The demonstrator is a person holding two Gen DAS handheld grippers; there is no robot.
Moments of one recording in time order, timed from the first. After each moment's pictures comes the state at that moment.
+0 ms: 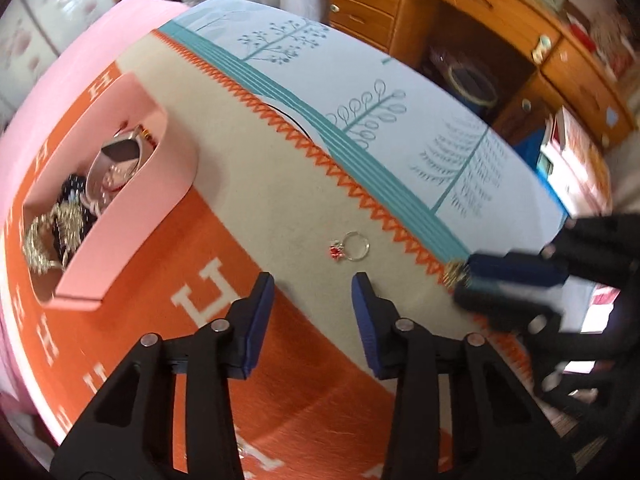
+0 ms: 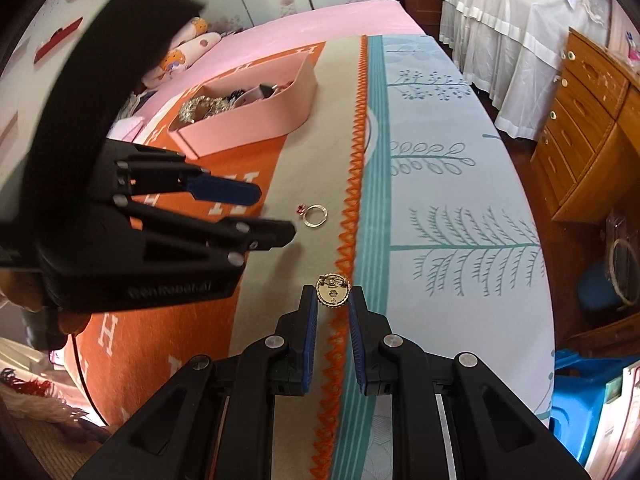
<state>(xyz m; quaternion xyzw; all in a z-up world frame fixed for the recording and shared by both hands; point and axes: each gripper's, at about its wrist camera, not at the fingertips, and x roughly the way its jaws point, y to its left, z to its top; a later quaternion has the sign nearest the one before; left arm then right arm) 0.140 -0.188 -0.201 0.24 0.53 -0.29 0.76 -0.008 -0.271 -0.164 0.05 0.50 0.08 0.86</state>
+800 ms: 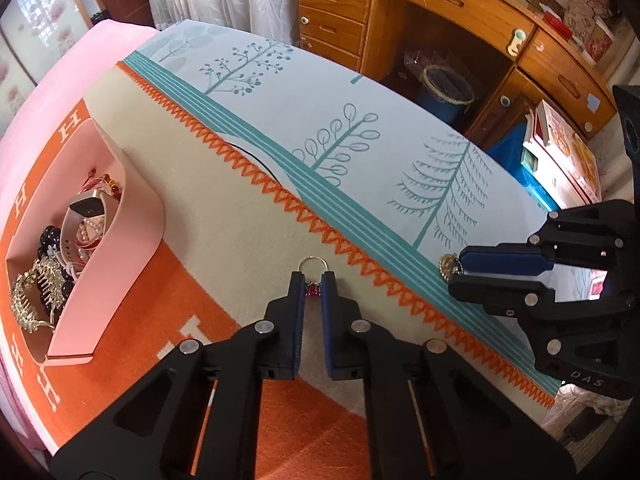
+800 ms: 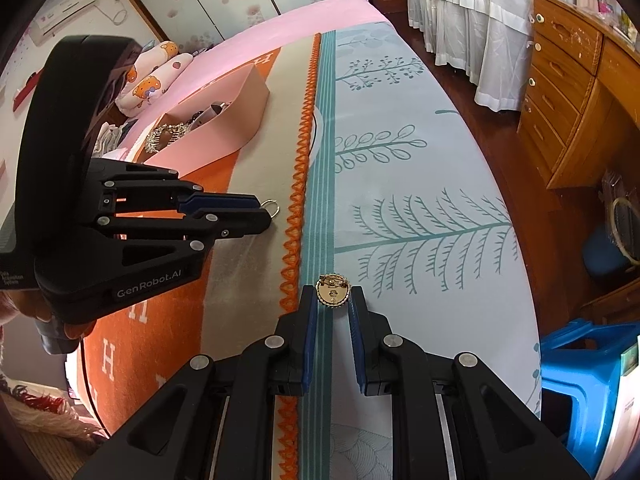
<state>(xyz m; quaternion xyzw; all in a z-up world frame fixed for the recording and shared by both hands) 0.147 -0.209 -0.201 0.24 0.50 -0.34 0.76 -0.003 -0.307 -0.174 0.11 0.50 0.05 0.86</state>
